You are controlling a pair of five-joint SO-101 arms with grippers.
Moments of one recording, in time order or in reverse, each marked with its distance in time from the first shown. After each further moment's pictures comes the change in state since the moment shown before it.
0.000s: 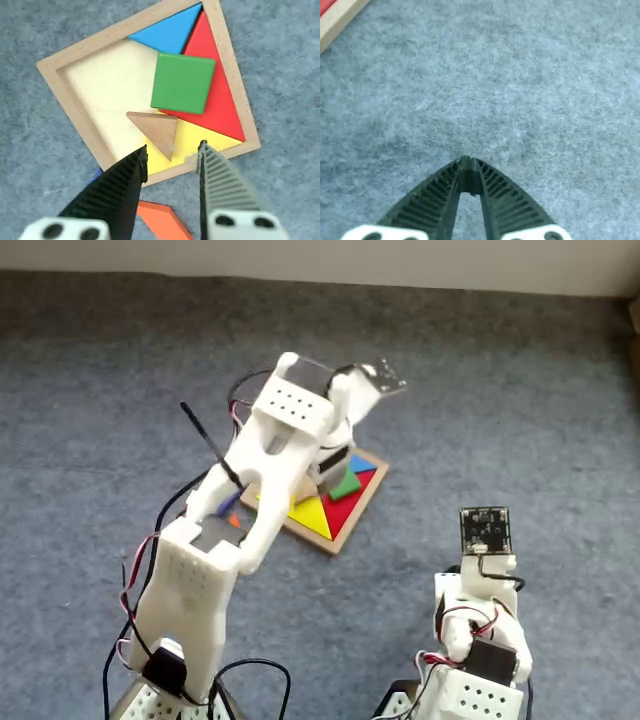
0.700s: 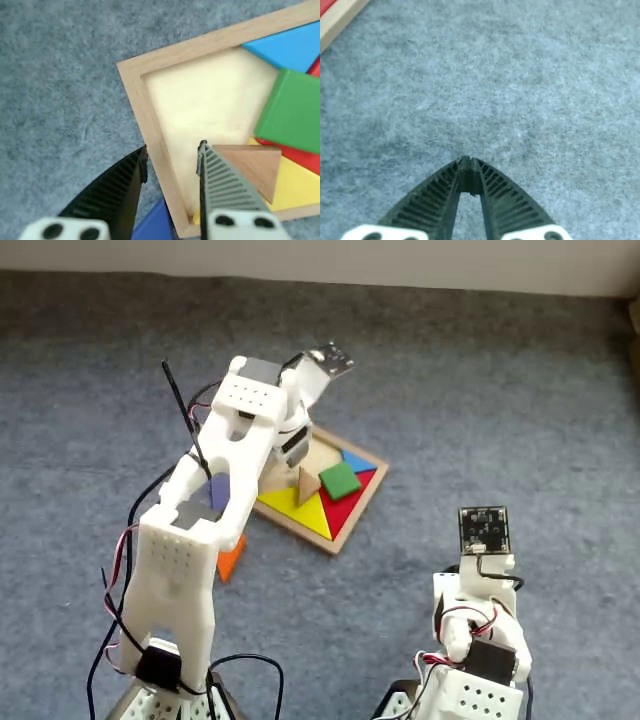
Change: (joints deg) left arm -10.6 4.5 5.0 -17.8 -4.4; right arm -1.0 0.0 0.0 0.0 0.0
